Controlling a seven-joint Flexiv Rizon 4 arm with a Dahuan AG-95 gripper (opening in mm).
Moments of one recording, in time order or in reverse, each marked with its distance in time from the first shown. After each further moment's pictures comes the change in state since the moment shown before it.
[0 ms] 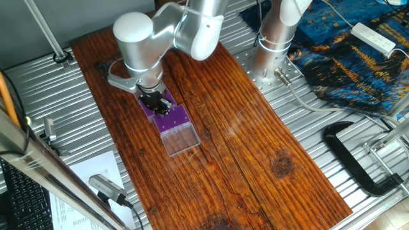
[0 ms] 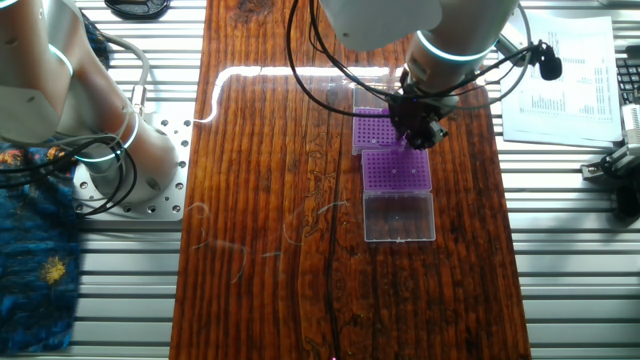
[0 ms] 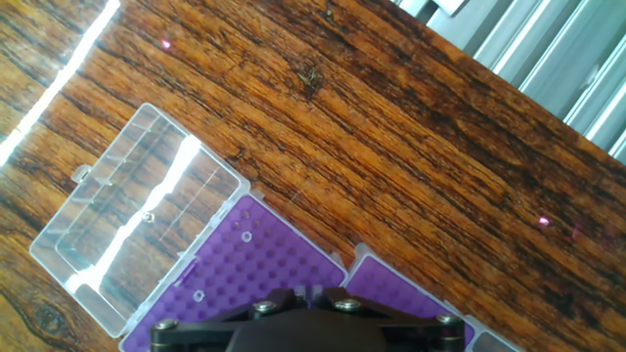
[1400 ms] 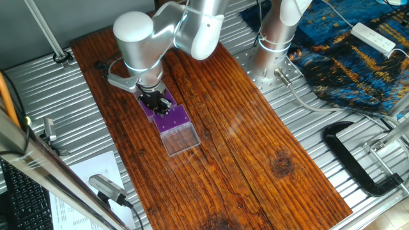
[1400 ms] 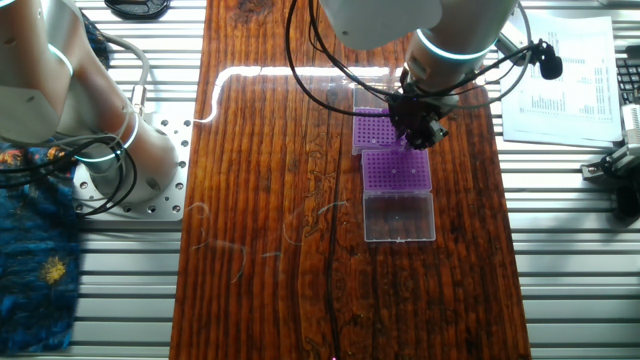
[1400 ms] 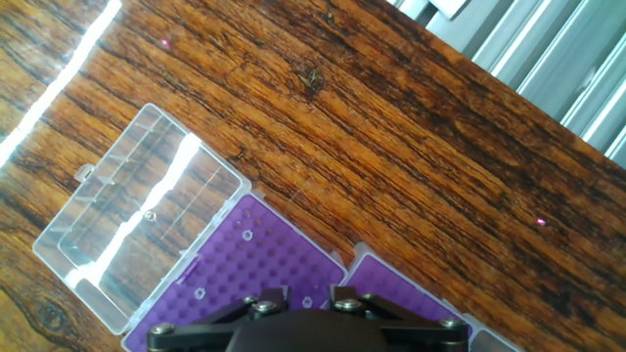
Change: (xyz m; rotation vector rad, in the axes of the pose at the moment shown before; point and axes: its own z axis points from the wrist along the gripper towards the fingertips) arm -0.001 0.000 -0.002 0.003 0.000 0.006
